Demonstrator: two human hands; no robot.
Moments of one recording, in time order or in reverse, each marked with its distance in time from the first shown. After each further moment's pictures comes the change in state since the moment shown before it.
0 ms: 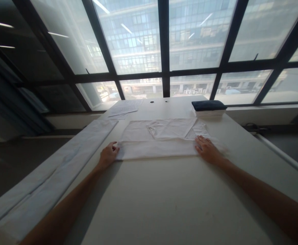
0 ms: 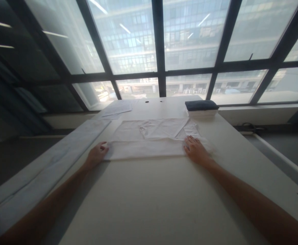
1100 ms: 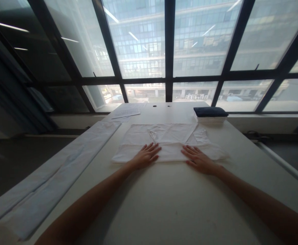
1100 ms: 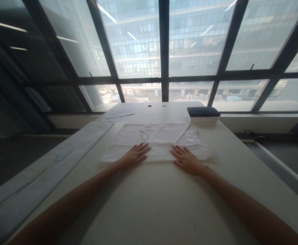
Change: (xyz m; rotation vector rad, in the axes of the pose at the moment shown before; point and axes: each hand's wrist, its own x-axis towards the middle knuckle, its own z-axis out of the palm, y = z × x) left_hand -0.035 0.132 0.045 0.049 -0.354 0.880; right_hand 0.001 -0.043 -0.019 0.153 -0.184 -0.401
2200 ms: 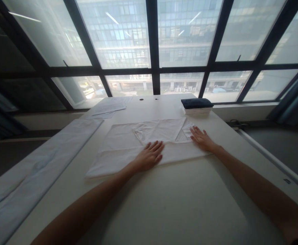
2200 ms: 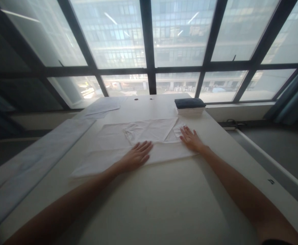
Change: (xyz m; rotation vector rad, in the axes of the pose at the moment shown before) left_hand 0.035 0.075 0.014 0.027 0.002 0.153; right_hand -0.026 0.103 -0.011 -0.124 0.013 0.508
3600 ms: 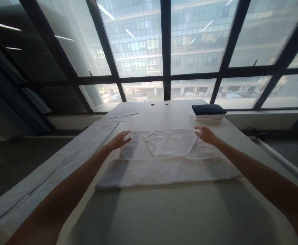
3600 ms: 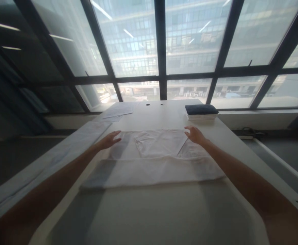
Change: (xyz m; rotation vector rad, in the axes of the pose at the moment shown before) left_hand -0.085 -0.229 -0.060 -0.036 0.234 -0.471; right_hand 0.076 -0.019 -0.031 0.243 0.202 -0.035
